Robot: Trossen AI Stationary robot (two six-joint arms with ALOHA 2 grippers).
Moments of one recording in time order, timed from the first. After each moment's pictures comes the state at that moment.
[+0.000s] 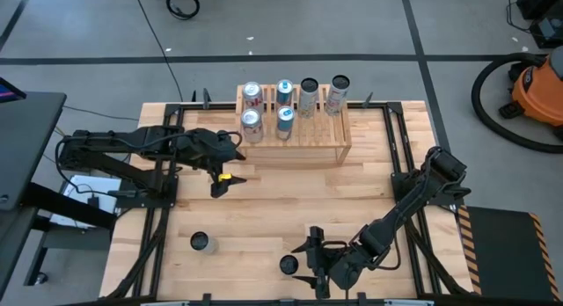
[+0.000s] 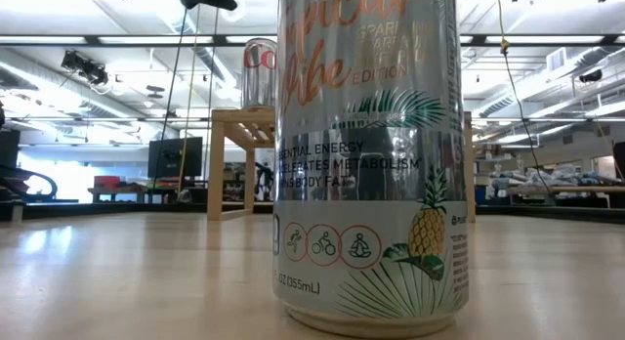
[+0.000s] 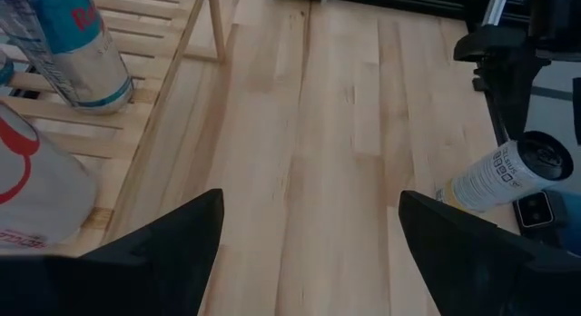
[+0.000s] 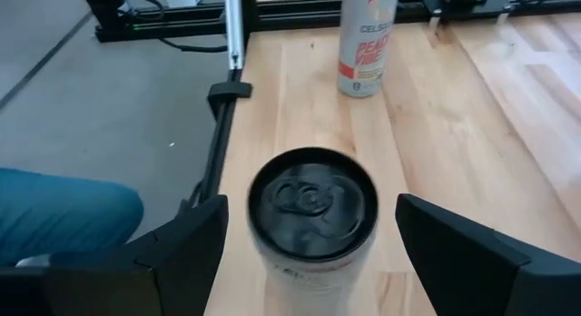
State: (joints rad) left arm -0.06 1.16 1.25 -0.77 -0.07 -0.19; right arm 0.72 1.82 1.26 -0.07 0.56 0.47
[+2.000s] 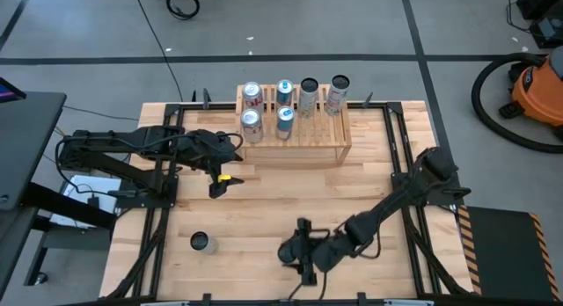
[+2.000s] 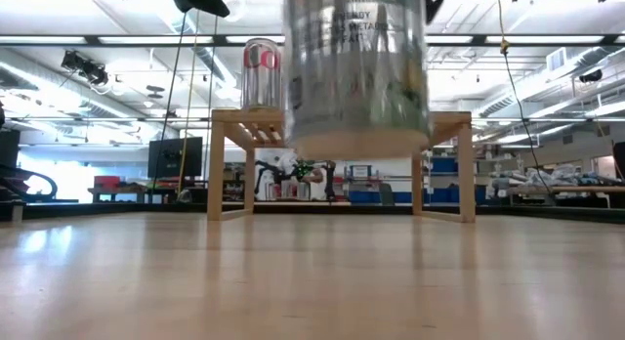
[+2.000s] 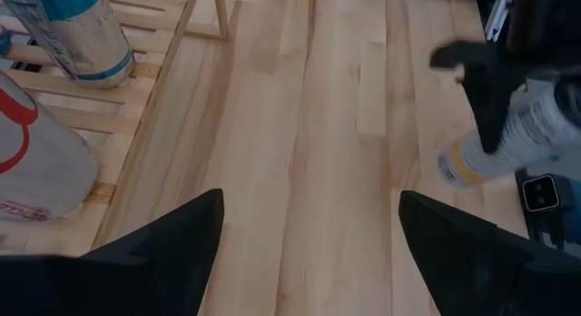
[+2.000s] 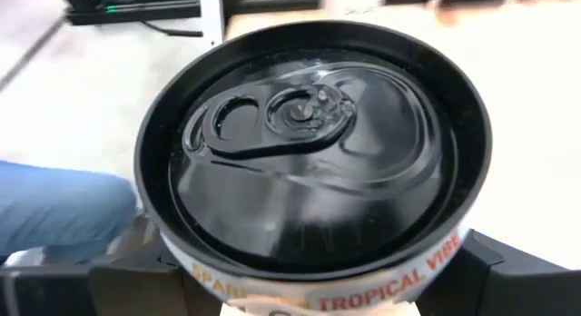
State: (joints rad) left arm -0.06 1.16 1.25 -0.82 -0.07 -0.20; right arm 0.61 1.85 1.26 -0.02 0.42 0.40
